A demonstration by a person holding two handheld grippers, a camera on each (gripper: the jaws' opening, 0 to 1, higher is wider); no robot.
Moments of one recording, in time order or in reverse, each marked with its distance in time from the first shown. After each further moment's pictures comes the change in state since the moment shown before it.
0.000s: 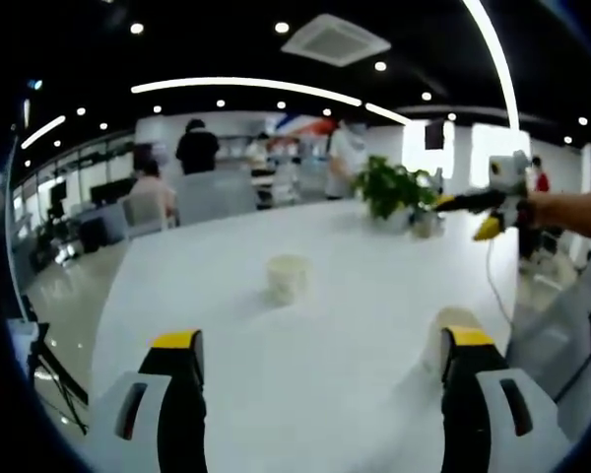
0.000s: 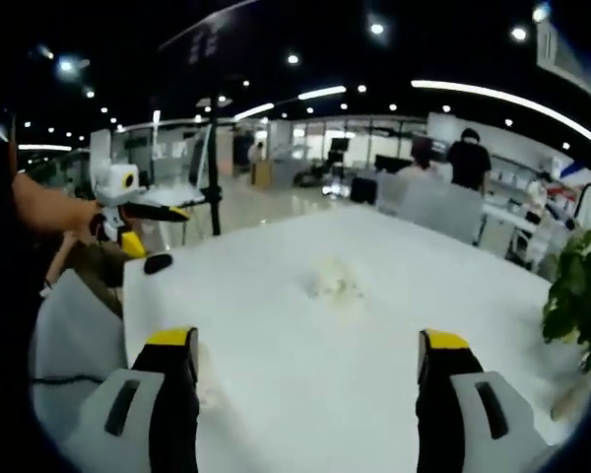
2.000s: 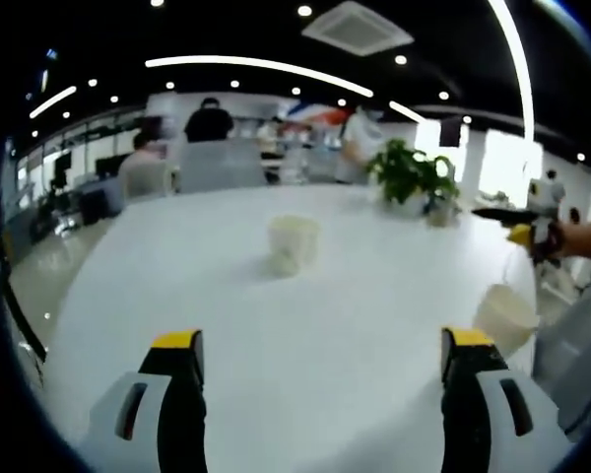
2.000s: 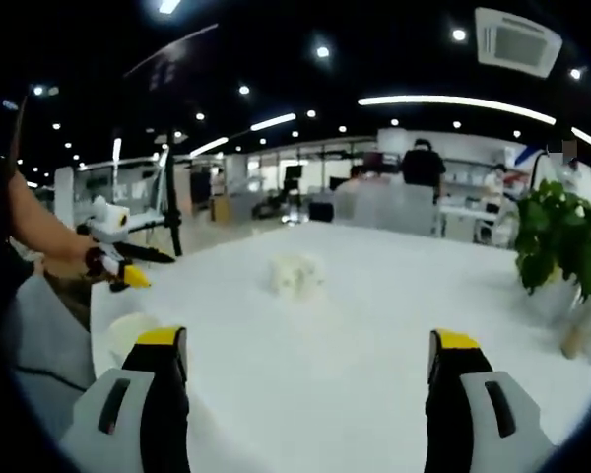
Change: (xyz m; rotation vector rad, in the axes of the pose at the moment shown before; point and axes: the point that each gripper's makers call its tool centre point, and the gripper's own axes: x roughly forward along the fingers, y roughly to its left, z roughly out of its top) left arm 0.083 0.019 -0.059 -0.109 0.042 0.009; right arm -0.007 -0.026 -0.053 0.124 -0.128 -0.153
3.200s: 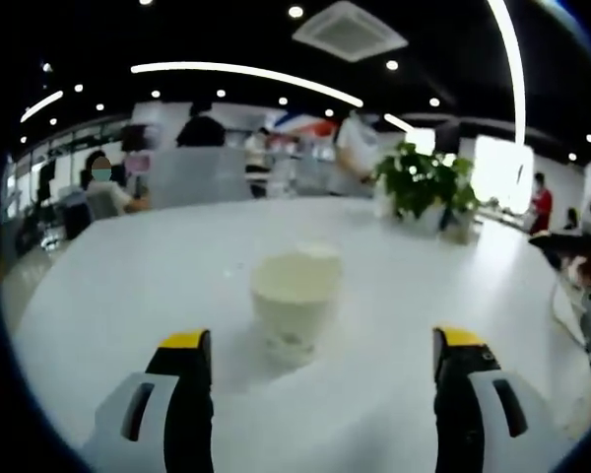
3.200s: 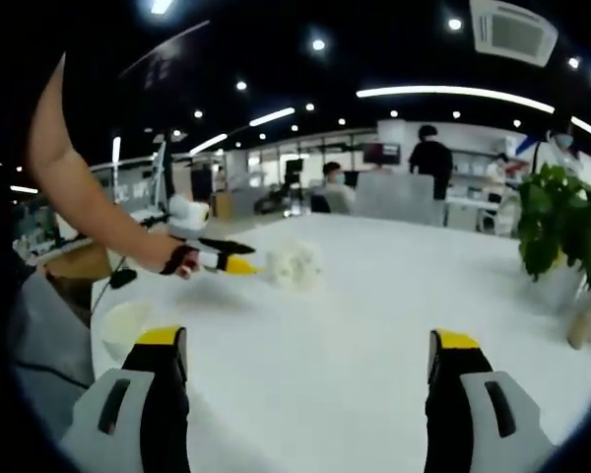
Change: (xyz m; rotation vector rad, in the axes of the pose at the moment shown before) left arm 0.167 0.025 0.056 0.044 -0.082 -0.067; right arm 0.005 -0.009 -0.013 0.021 0.031 0.015
